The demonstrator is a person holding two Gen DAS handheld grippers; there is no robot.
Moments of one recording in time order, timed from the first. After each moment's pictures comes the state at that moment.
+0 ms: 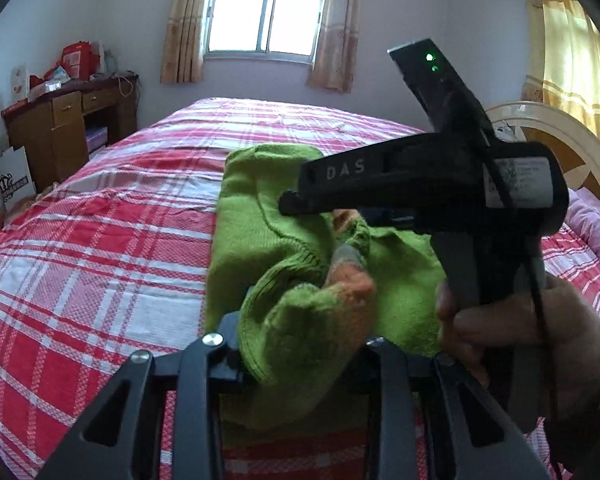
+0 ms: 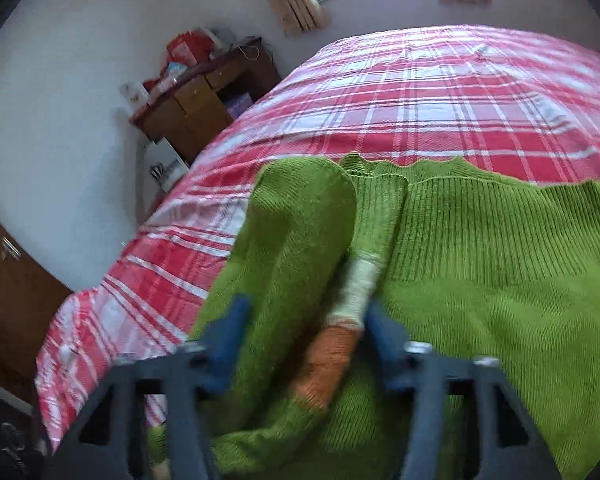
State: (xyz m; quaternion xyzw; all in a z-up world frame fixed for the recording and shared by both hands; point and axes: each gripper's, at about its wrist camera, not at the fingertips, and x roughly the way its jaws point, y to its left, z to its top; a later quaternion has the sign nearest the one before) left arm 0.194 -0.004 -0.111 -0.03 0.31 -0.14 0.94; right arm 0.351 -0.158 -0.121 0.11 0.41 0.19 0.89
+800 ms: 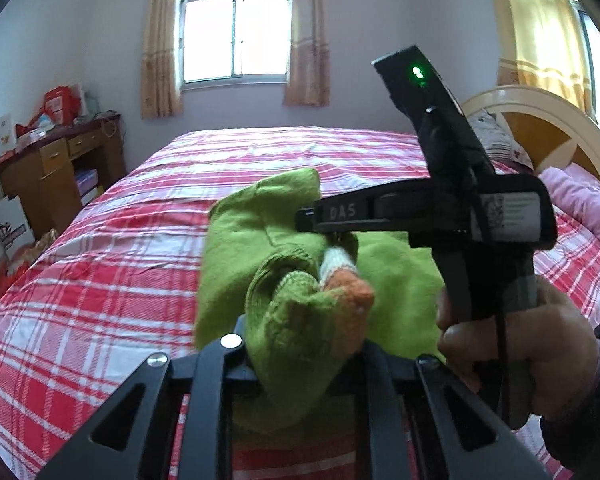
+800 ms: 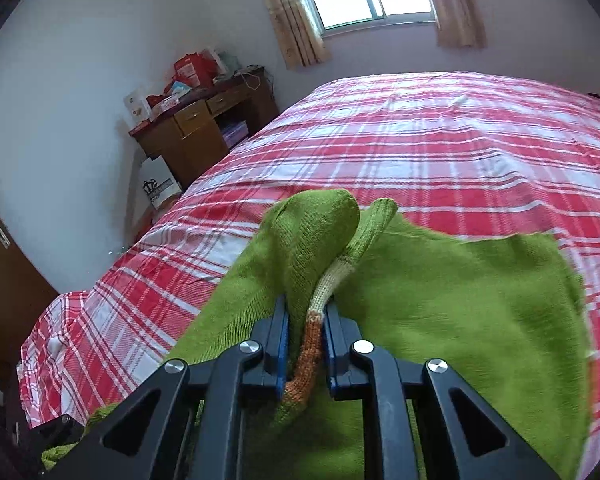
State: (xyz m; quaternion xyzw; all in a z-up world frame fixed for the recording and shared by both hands) left arm 0.182 -0.065 -0.069 0.03 0.27 -0.16 0.95; right arm 0.324 -0.218 -0.082 0.07 0.35 0.16 0.92
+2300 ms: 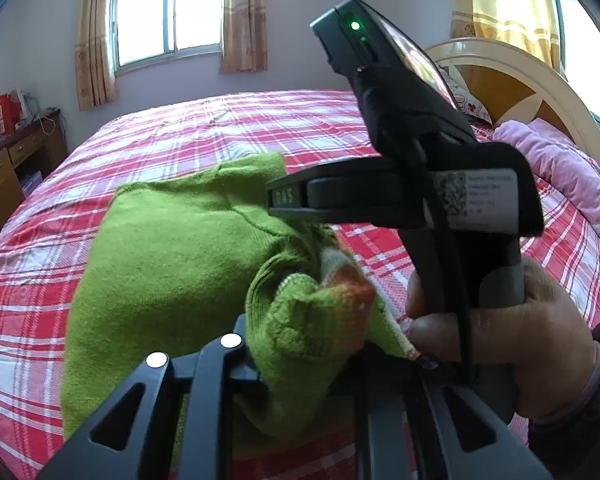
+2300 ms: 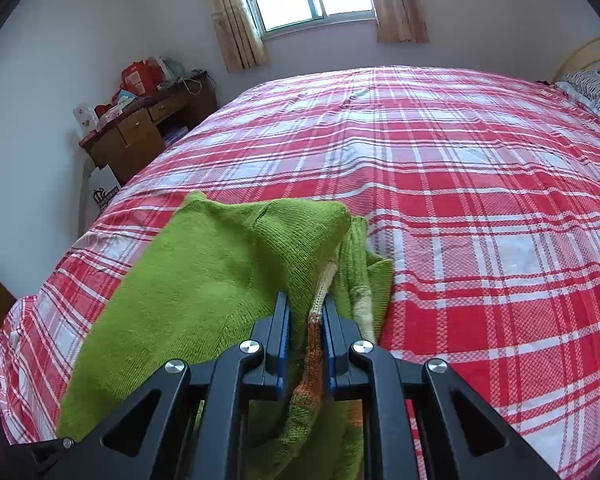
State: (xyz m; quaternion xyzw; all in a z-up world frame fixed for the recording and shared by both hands) left arm 0.191 -0.212 -0.083 0.06 0.33 -0.22 0.91; right arm 0.315 -0.364 -0.091 0.06 0.37 0.08 0.93
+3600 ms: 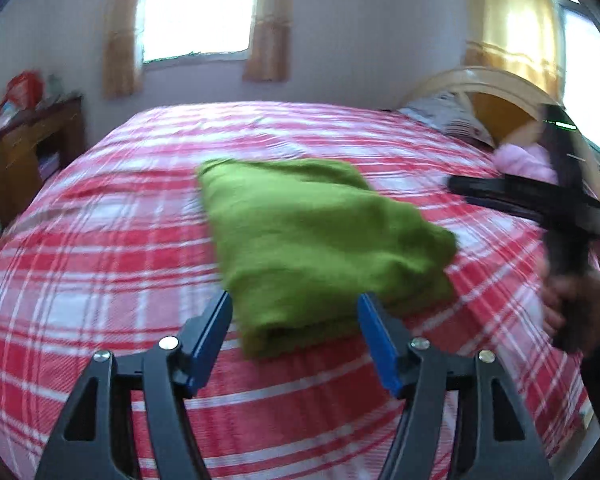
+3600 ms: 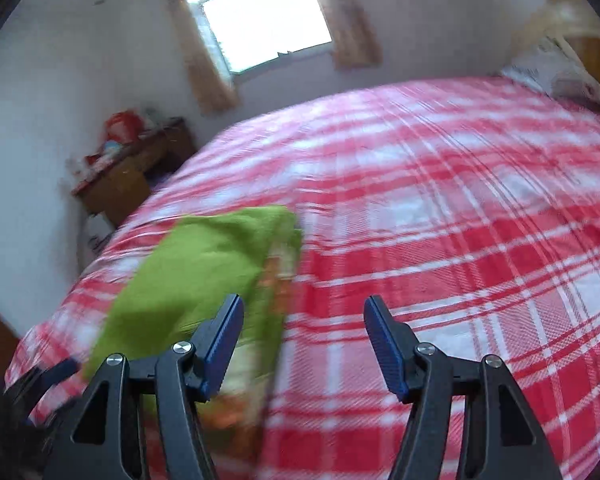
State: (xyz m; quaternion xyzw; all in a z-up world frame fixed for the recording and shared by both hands) left arm 0.147 -0.083 -0.076 0.01 0.33 -0.20 0.92; right arm 0.183 -0.412 -0.062 0.11 0.29 0.07 0.95
